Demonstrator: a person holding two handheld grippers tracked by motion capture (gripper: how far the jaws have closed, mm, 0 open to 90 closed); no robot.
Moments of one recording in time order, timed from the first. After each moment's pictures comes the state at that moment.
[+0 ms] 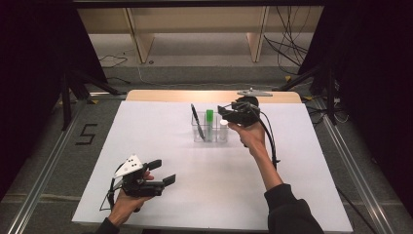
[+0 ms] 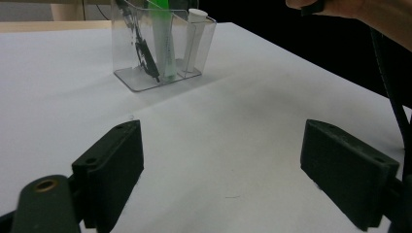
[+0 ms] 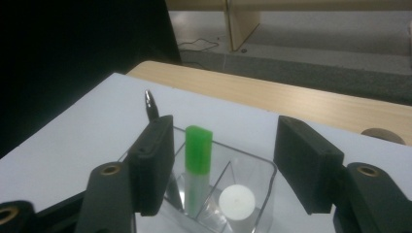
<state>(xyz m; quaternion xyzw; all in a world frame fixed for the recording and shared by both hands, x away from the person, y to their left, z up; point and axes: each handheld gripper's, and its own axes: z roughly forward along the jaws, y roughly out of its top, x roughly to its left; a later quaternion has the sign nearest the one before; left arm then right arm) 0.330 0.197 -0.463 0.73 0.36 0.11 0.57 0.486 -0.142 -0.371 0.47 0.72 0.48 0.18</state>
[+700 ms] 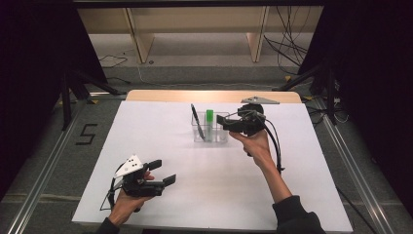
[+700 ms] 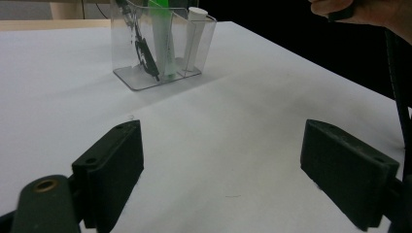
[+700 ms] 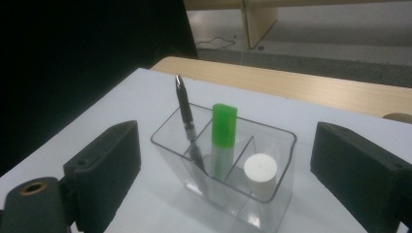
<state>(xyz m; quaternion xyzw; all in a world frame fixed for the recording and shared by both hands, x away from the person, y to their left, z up) 0.330 0.197 -0.464 0.73 0.36 0.11 0.57 0.457 -0.152 -0.371 0.46 0.72 0.51 0.15</state>
